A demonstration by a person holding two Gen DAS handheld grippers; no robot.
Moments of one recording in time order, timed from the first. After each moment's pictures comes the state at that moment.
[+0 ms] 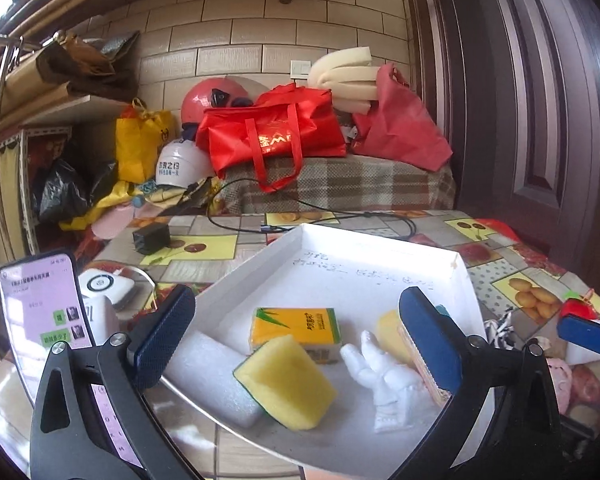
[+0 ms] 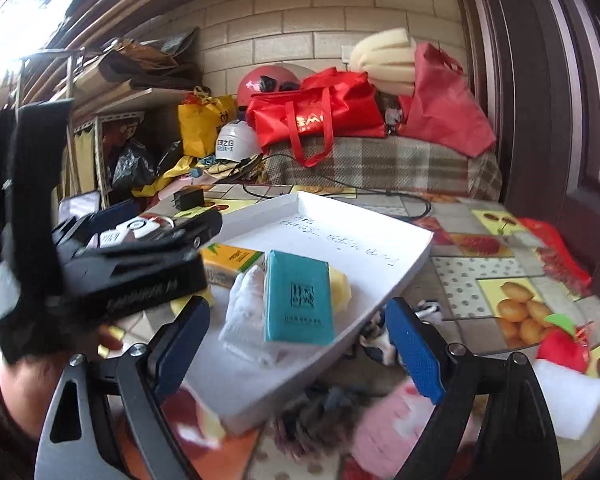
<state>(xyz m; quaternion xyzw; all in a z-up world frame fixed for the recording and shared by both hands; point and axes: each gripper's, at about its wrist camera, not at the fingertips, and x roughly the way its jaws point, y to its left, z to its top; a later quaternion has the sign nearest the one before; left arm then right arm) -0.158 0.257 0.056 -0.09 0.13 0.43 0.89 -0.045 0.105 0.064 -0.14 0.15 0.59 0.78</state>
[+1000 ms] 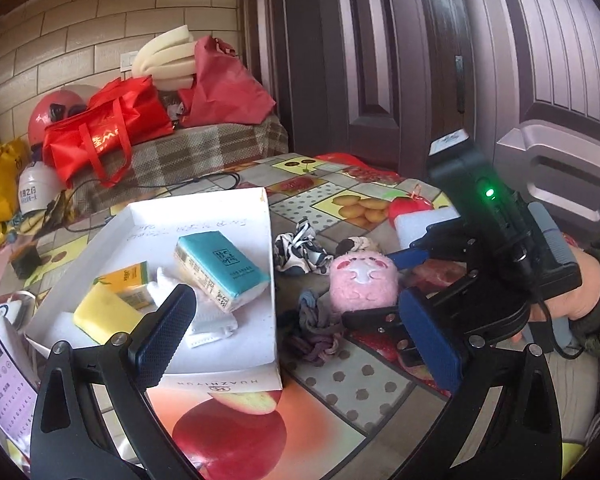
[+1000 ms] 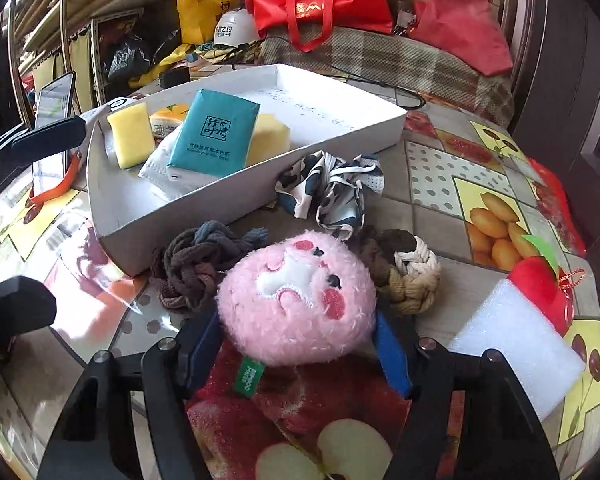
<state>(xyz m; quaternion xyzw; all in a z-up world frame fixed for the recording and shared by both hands) -0.135 0.143 0.054 -0.01 0.22 0.17 0.96 0.012 0.094 0.022 -0.28 0.27 0.58 0.72</state>
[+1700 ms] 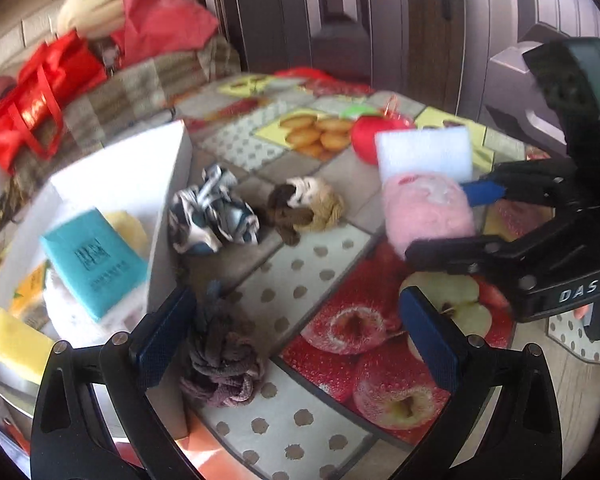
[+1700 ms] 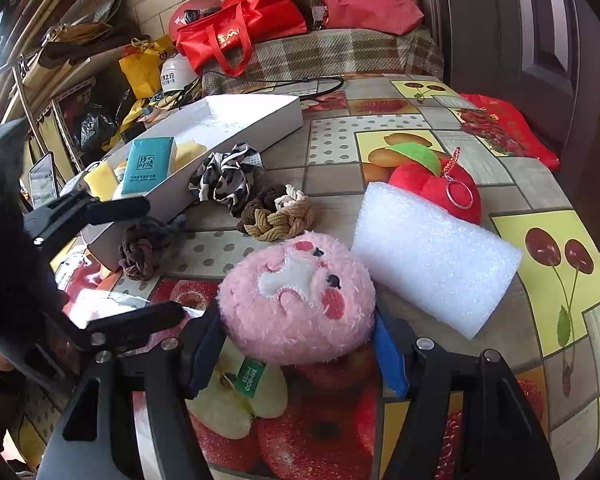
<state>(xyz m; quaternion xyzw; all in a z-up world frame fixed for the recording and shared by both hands) -0.028 0.132 0.021 -0.01 0.39 0.12 0.91 0.073 0.014 0.029 -0.16 0.35 0.54 0.75</state>
